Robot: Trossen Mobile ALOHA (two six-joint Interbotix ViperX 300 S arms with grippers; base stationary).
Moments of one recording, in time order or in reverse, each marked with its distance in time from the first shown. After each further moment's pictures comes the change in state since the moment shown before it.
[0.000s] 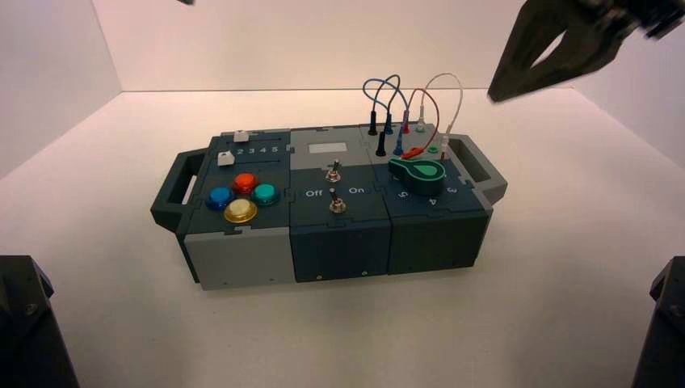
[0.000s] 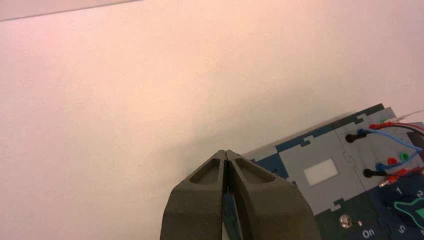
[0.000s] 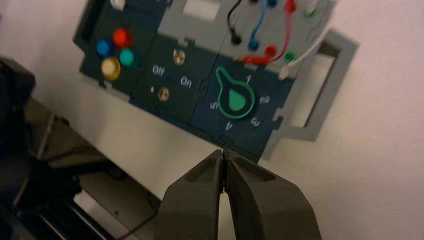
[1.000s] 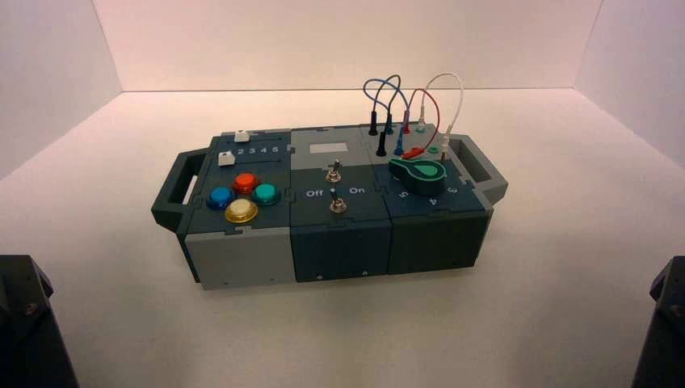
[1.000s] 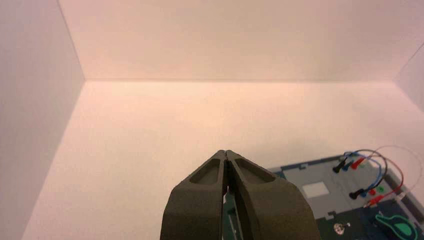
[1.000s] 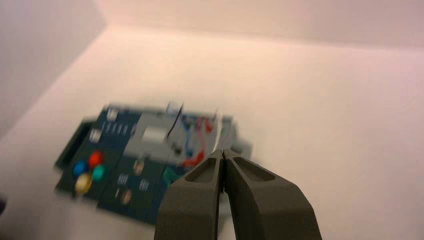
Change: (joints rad) left arm 0.150 -0.845 0.368 0.005 0.037 -0.034; right arm -0.229 -0.388 0.029 -0.106 -0.081 0.000
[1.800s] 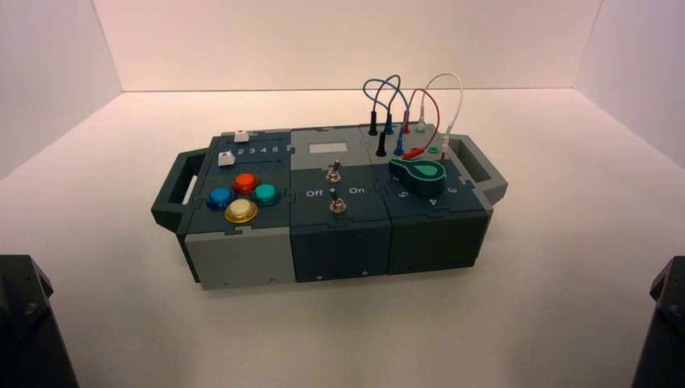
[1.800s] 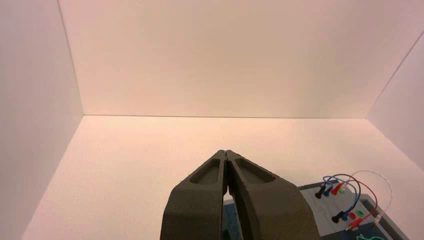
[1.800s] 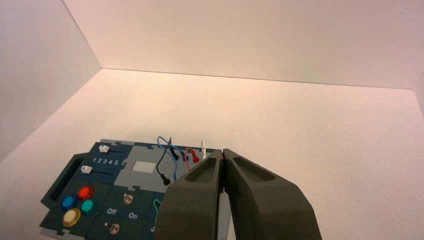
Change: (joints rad) left arm -0.014 -0.276 0.052 0.006 -0.005 -0.034; right arm -0.123 -0.195 0.005 -0.032 -0.046 0.002
